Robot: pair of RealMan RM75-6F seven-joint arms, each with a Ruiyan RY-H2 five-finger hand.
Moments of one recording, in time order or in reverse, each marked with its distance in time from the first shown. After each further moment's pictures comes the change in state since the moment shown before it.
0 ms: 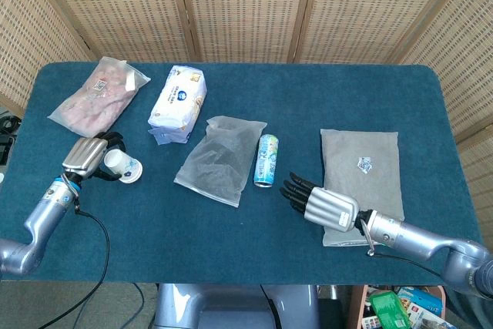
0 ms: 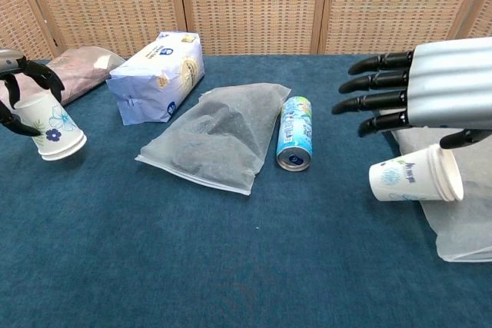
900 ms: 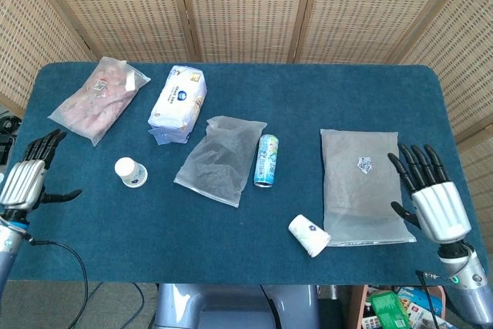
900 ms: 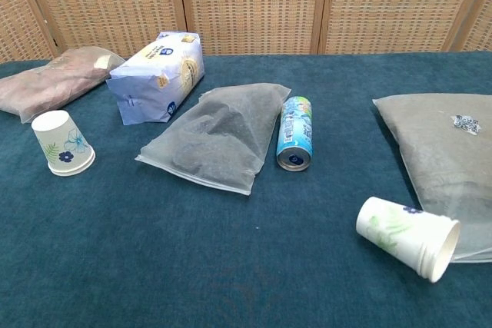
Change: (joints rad) left arm 0.306 0.243 0.023 -0.412 -0.030 0.429 0.035; right arm -0.510 -0.033 0.083 -0.058 0.444 0.563 0.343
